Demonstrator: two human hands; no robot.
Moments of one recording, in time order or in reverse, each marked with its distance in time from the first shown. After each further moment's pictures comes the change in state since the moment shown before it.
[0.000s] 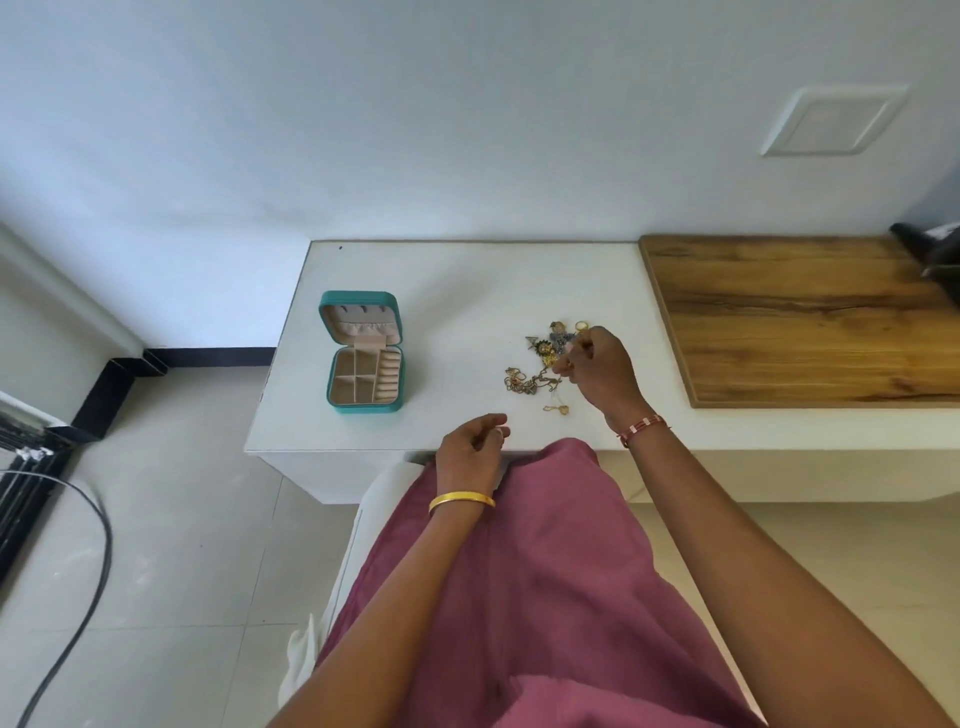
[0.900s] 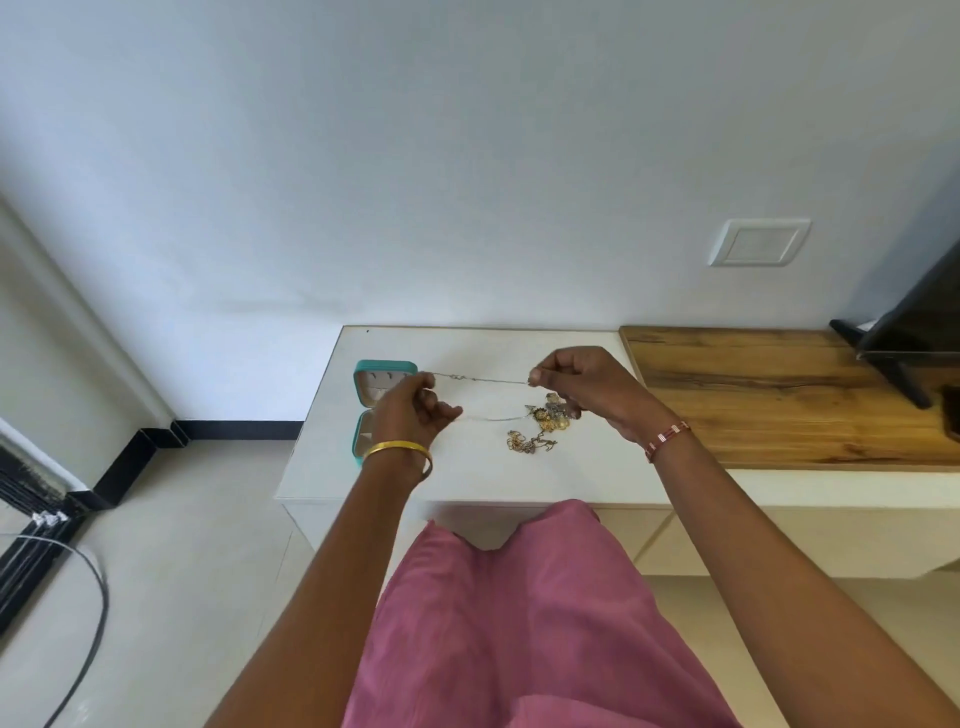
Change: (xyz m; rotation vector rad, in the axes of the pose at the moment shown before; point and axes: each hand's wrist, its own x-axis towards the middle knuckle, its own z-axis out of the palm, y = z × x) left_hand -0.008 0.100 -0.082 -0.847 0.001 -0.034; right_hand -0.061 -0.094 -0.045 -0.005 -0.339 -0.250
